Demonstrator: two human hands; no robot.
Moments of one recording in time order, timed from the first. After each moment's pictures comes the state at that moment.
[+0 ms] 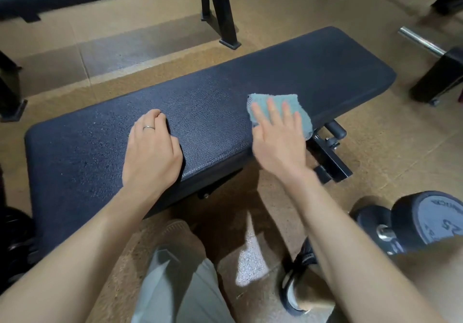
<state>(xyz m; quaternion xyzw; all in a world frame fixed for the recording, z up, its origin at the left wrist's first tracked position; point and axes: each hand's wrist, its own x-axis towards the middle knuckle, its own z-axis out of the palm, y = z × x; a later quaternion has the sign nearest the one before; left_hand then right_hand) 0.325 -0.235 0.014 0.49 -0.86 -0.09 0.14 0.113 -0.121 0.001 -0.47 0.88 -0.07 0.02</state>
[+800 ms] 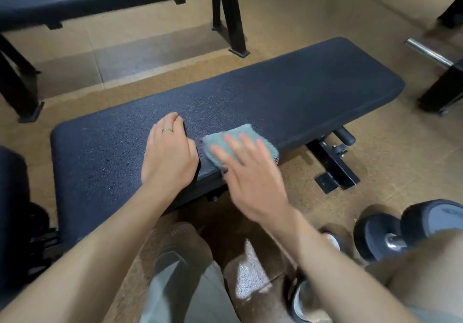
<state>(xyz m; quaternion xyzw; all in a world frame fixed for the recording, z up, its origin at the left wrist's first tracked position) 0.327 -0.233 0.015 0.49 -0.86 -0.09 0.14 0.192 -0.099 -0.008 -0.63 0.77 -0.12 0.01</state>
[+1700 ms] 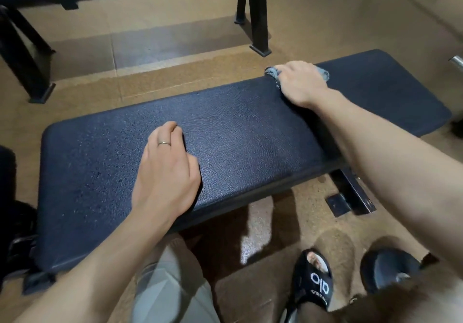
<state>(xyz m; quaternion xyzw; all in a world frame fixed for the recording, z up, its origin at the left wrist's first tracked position) 0.323 -0.235 0.018 0.54 -0.83 -0.11 0.12 -0.017 -0.300 0.018 -0.58 0.81 0.02 0.02</state>
